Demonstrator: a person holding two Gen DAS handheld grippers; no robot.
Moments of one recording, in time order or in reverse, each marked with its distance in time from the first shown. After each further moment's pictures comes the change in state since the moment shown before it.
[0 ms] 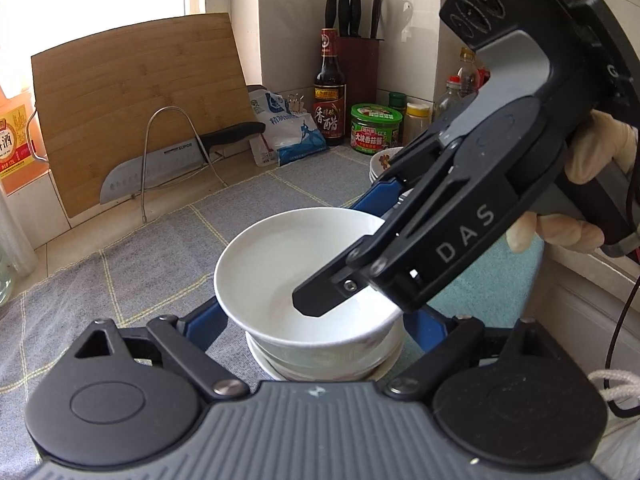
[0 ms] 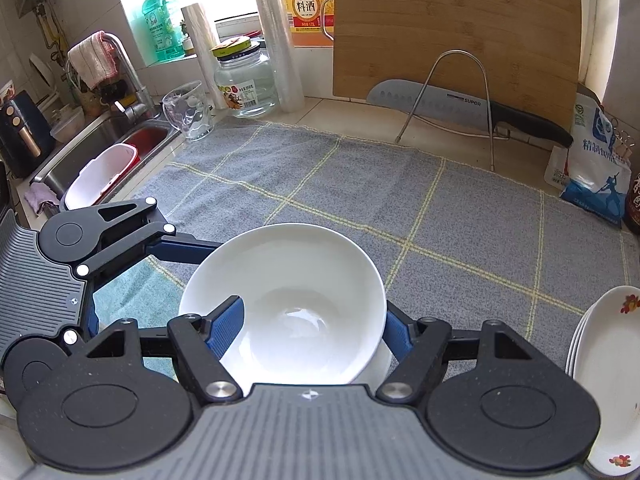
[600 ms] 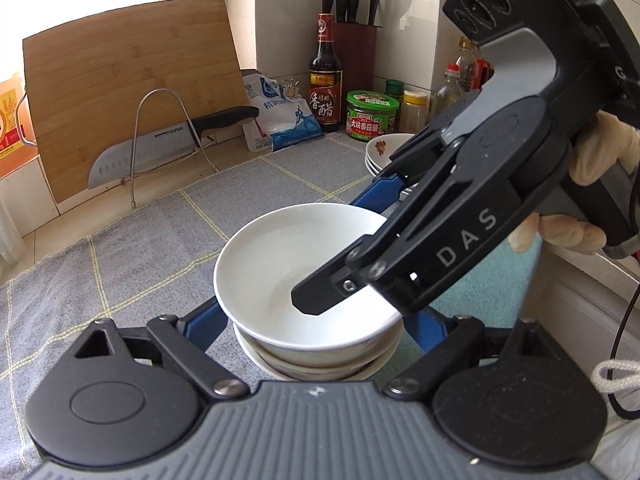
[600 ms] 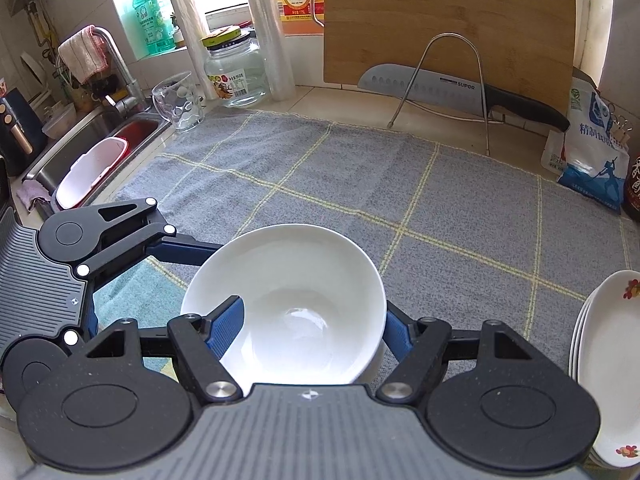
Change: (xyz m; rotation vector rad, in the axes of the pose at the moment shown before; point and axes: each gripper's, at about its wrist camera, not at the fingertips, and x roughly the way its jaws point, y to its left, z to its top) left arm 0.011 0.001 0.000 -0.009 0.029 -0.024; right arm 0.009 -0.005 -0.007 0.007 0.017 -0.015
